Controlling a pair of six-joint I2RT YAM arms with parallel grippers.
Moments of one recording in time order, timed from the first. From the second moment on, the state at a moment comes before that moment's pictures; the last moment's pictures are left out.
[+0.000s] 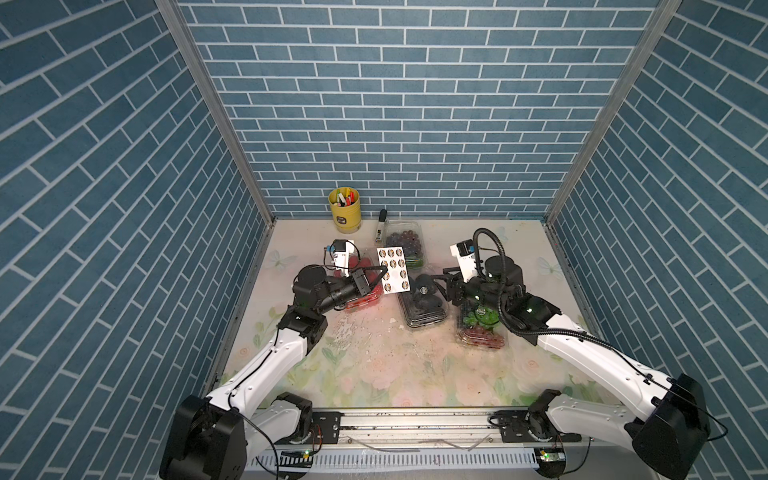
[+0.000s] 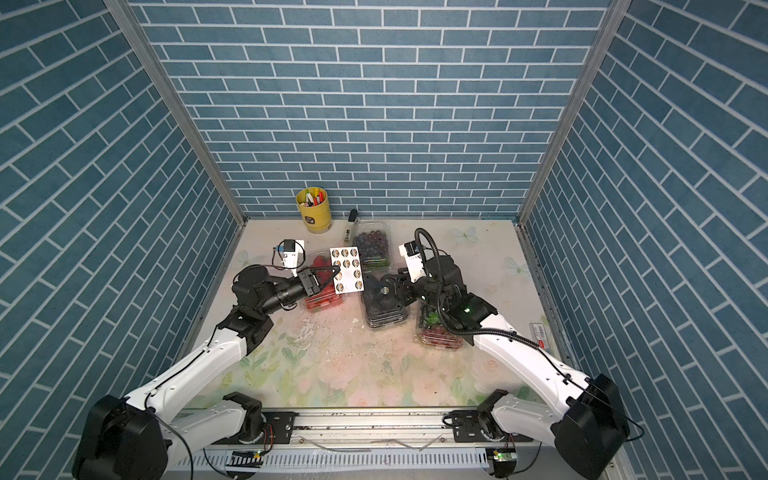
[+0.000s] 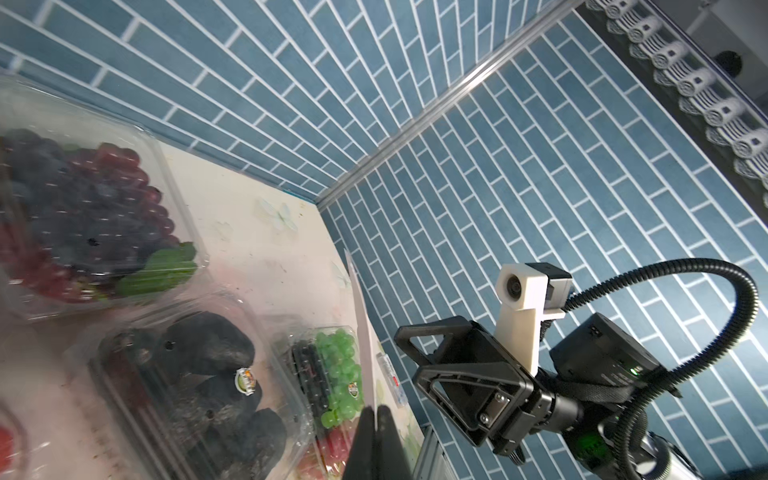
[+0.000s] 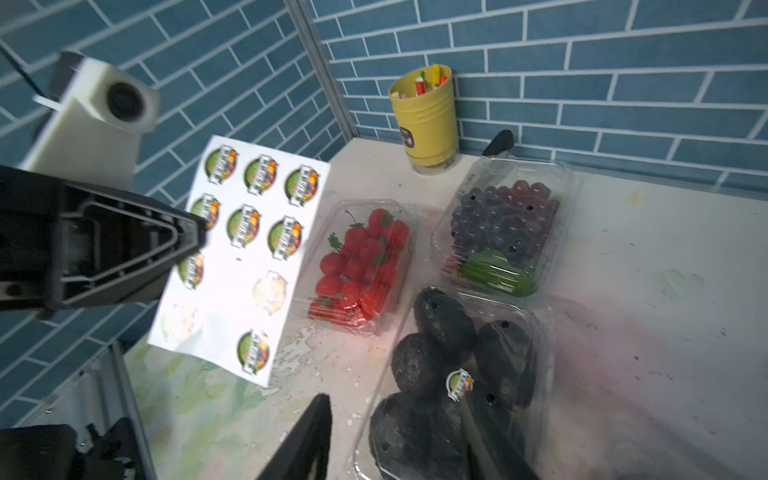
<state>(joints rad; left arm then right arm) -0.36 1.10 0.63 0.45 0.65 -0.93 0.70 1.14 0.87 -0.05 -0.23 0.27</state>
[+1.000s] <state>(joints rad) -0.48 1.15 0.67 0.64 0.75 -0.95 0.60 1.22 0.87 0.31 -0.62 0.62</state>
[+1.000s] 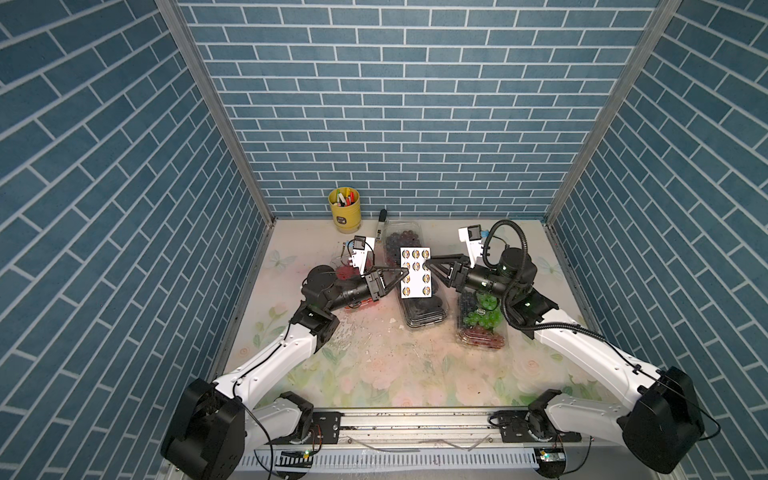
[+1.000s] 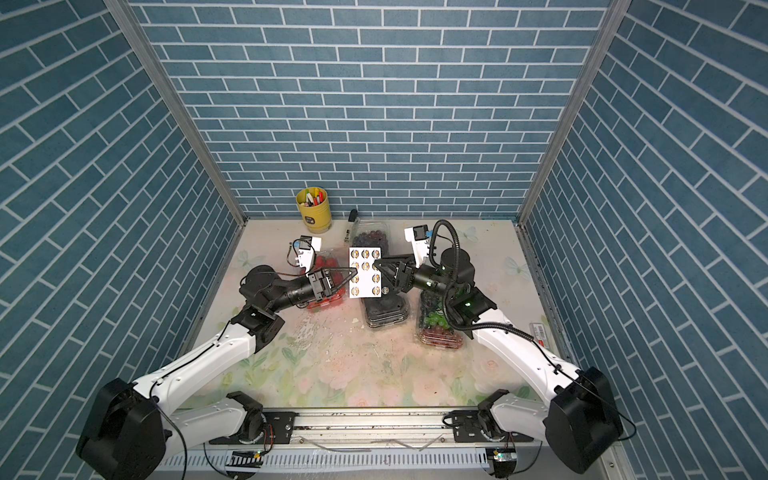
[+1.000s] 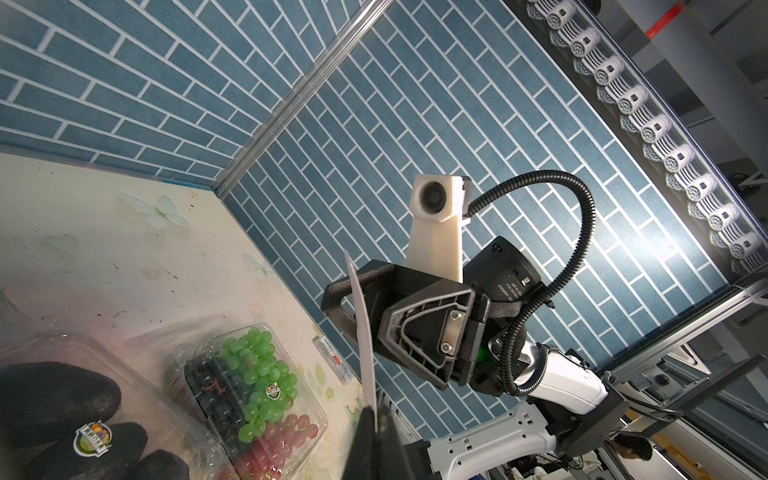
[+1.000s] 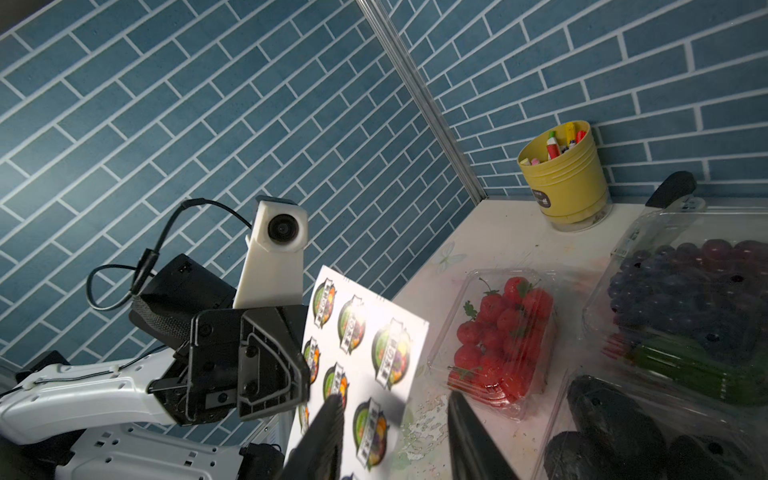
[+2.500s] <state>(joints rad) -0.48 1.16 0.67 0.64 0.75 -0.92 0.60 1.34 0.88 0.57 -0.83 0.85</state>
